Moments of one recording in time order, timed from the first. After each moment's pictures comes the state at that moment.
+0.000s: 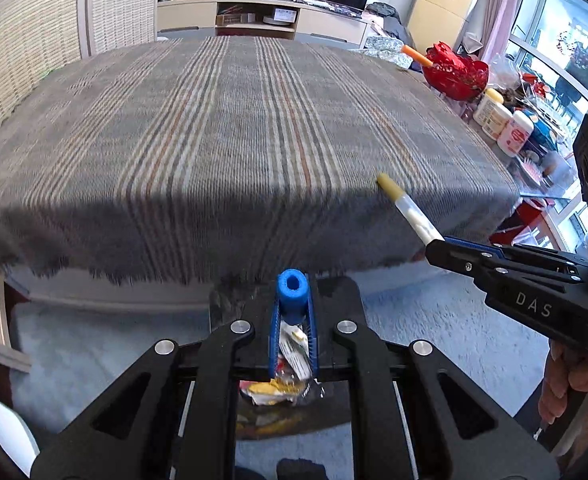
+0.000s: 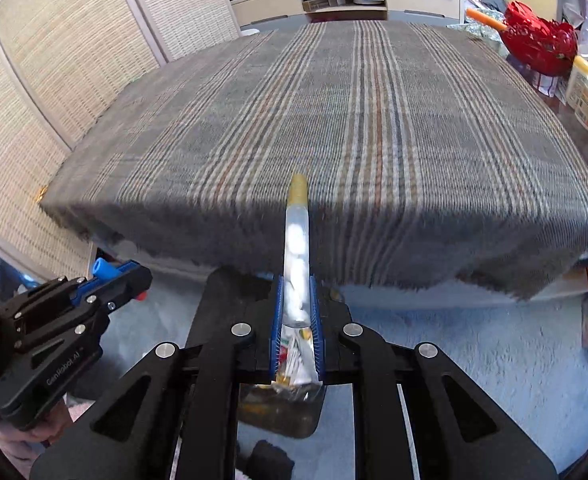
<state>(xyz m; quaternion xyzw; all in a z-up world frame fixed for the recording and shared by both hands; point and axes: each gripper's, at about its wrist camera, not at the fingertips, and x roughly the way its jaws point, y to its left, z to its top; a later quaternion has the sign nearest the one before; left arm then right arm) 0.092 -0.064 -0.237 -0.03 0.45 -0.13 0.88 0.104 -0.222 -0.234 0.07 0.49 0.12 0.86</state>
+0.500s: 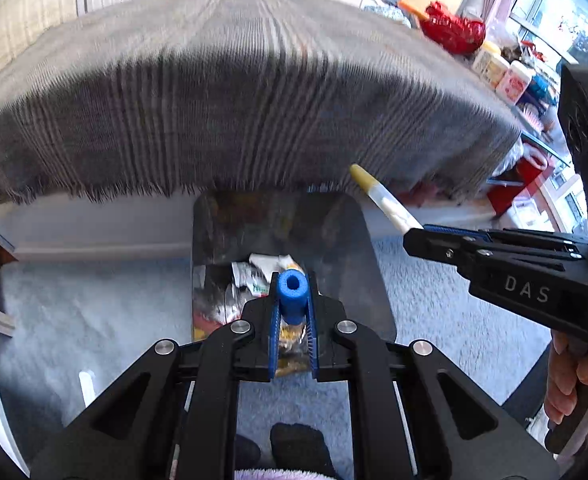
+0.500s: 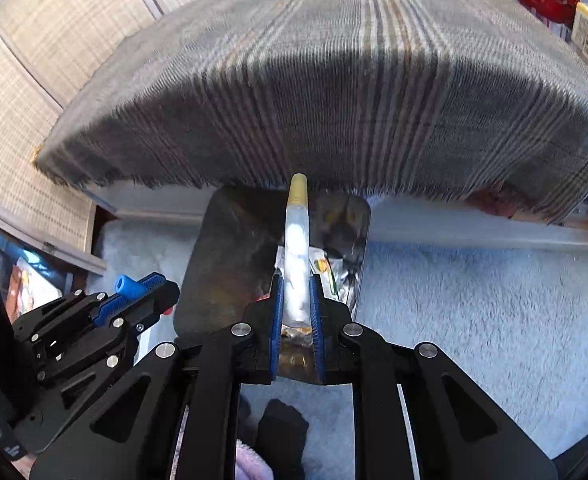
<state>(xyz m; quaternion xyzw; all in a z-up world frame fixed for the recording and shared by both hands) 0.050 -0.062 -0.306 -0.03 0.51 -0.15 0.85 0.073 -0.197 -0.300 0.07 0.56 0.12 0.82</state>
